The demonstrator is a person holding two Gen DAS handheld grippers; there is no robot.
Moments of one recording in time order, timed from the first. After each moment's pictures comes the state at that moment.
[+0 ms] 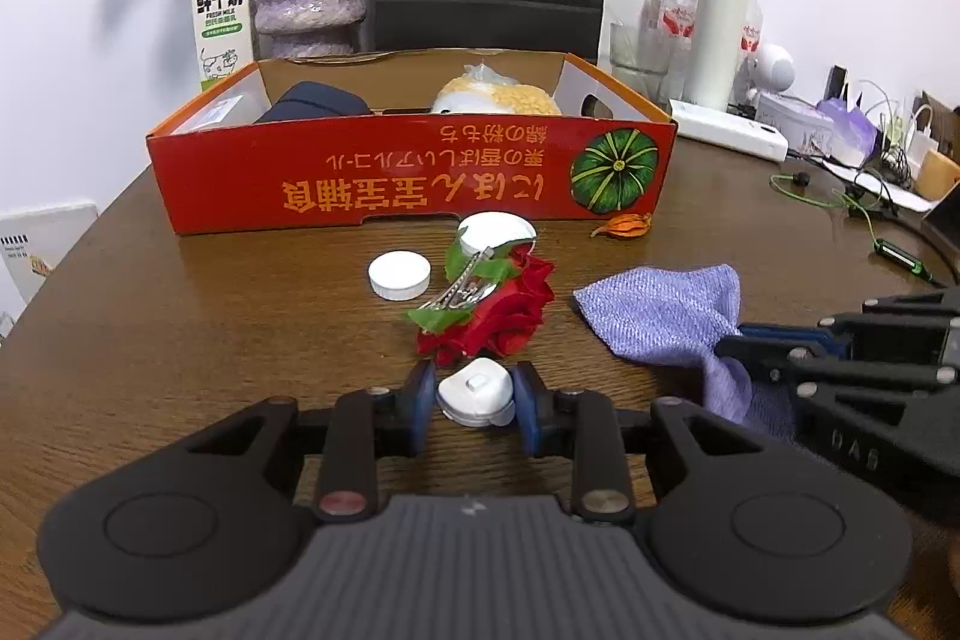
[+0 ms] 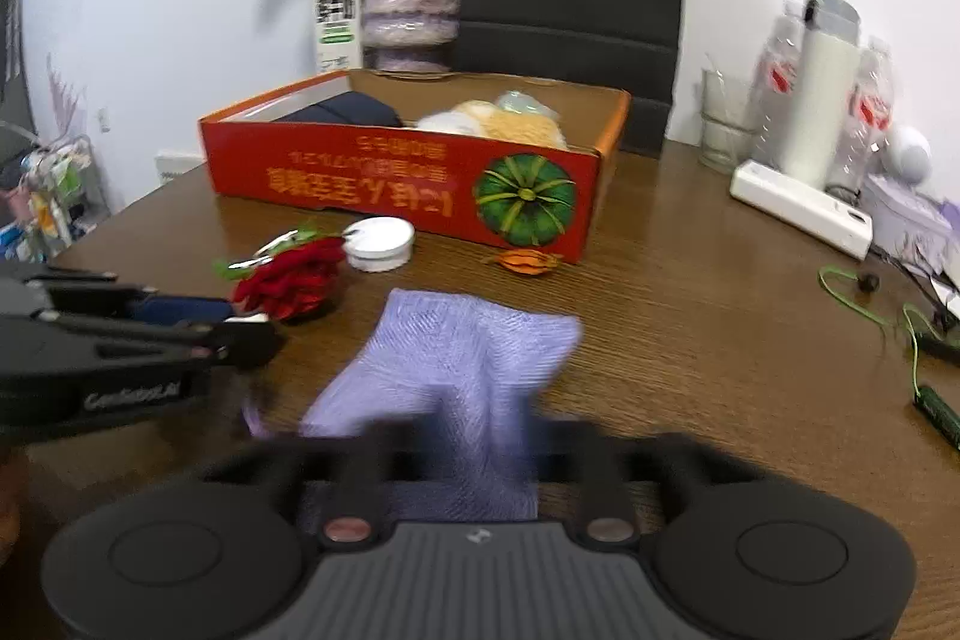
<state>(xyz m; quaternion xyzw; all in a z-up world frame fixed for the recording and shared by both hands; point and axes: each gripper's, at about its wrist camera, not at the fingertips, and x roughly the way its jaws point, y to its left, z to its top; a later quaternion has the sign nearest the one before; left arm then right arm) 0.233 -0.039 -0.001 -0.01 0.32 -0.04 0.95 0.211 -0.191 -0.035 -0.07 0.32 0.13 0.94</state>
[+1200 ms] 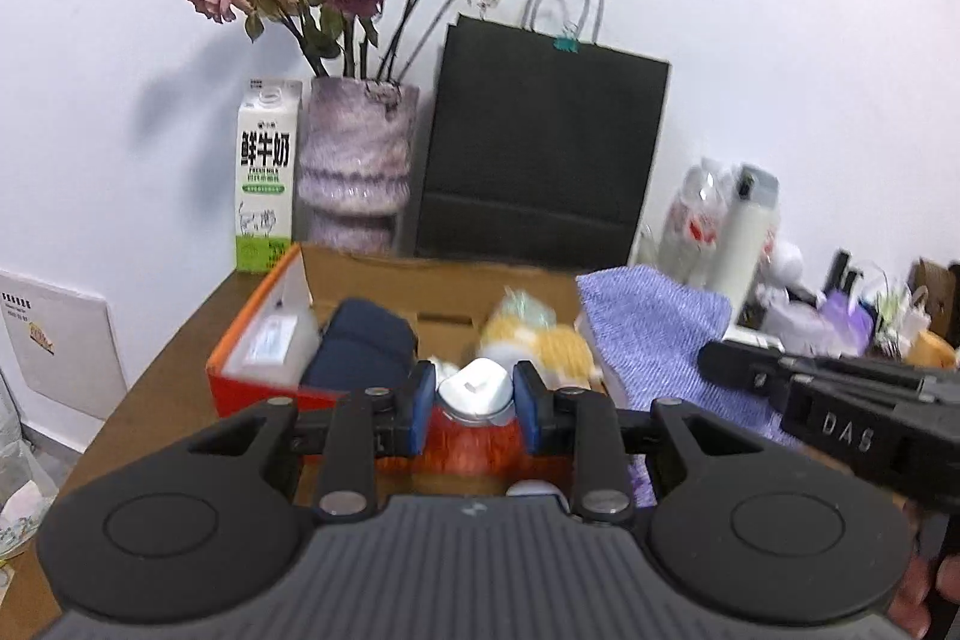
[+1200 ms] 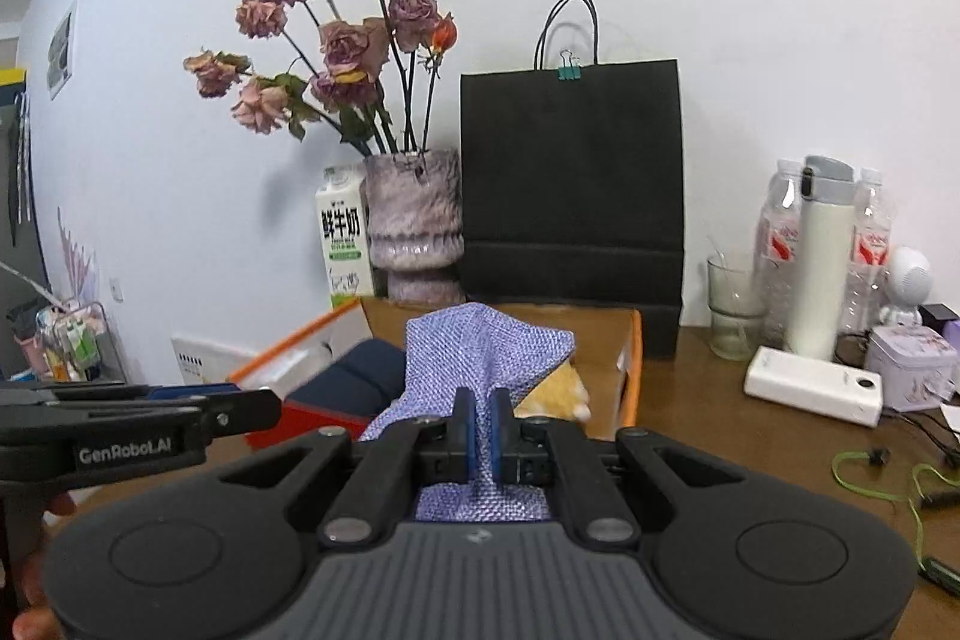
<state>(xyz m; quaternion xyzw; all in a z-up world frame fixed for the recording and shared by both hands) 0.275 0.005 0.097 -0.07 0.20 -0.03 0.98 0.263 -0.177 0.060 0.03 0.17 0.14 0.97</state>
